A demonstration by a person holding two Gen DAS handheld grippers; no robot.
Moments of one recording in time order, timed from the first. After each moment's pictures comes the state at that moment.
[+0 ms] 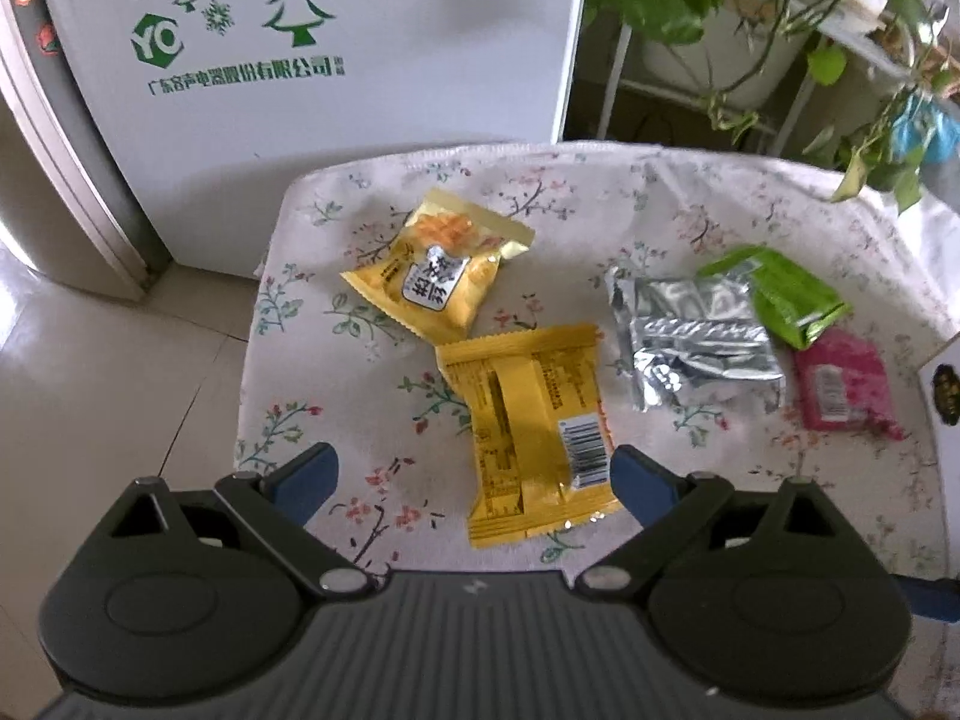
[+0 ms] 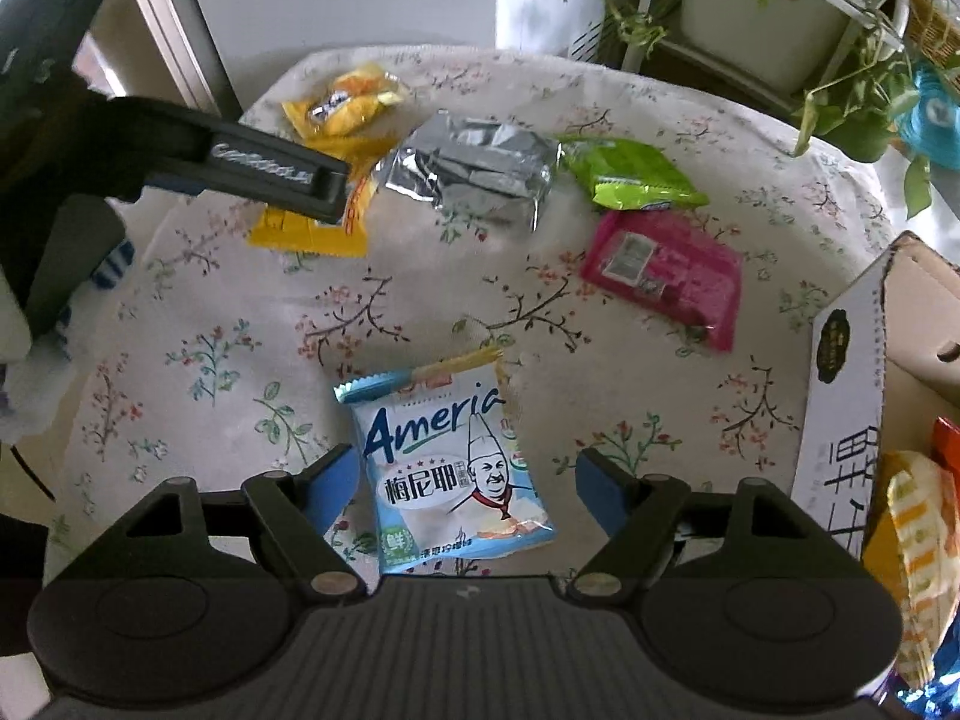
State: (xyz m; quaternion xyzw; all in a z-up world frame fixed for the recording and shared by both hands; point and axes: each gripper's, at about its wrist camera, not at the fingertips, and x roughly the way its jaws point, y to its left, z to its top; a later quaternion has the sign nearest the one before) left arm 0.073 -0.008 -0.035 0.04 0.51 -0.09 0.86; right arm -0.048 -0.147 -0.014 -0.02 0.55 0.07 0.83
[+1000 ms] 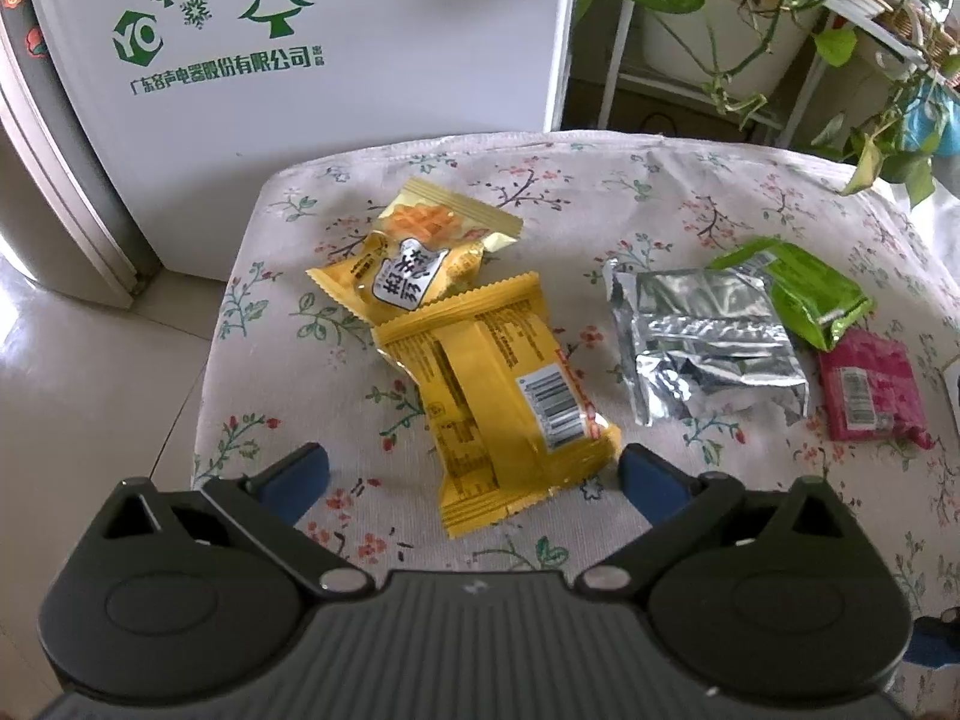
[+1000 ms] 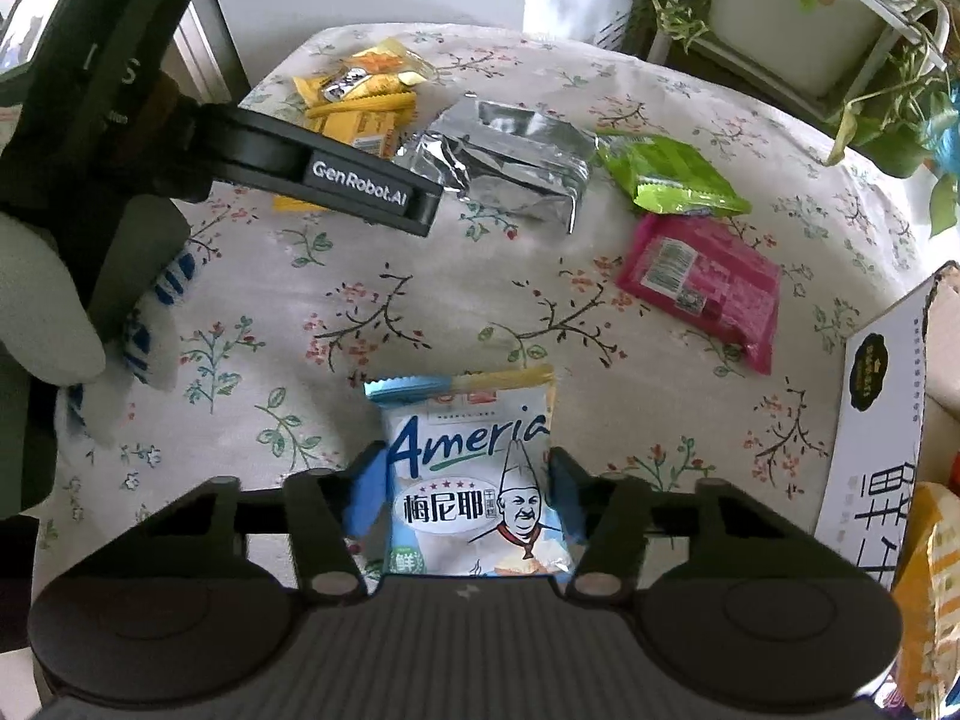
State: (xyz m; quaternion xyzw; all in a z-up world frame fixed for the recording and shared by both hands) left arm 0.079 -0.021 -0.052 0.04 0.49 -0.09 0.86; right arm -0.030 -0.129 -0.022 -0.03 0.56 0.08 0.82
